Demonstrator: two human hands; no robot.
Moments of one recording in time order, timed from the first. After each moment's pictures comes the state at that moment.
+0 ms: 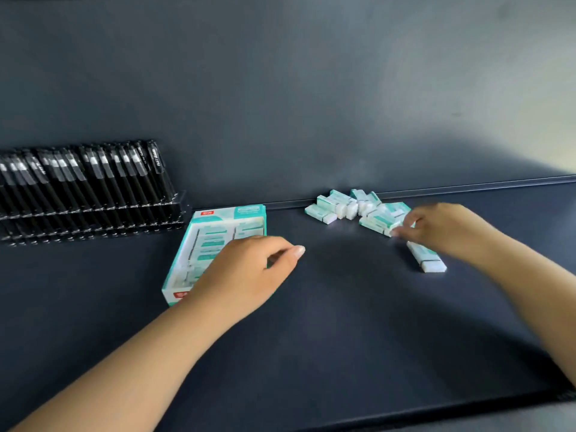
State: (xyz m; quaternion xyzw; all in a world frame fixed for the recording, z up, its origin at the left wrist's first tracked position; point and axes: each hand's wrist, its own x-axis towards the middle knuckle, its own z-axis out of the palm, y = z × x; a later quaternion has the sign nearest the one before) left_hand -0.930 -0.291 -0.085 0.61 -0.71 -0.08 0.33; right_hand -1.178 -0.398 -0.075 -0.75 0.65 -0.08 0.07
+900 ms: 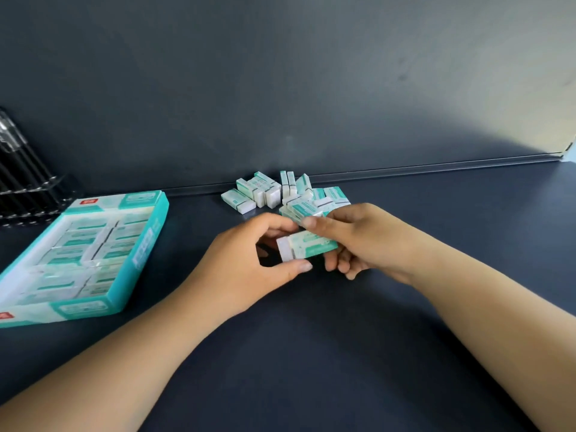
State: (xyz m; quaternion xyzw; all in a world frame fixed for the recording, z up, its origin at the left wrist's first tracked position) left_hand -1.044 -0.354 -0.109 0.58 -0.70 -0.19 0.37; right_hand -1.203 -0.401 -0.083 -0.67 0.48 -0.22 0.52
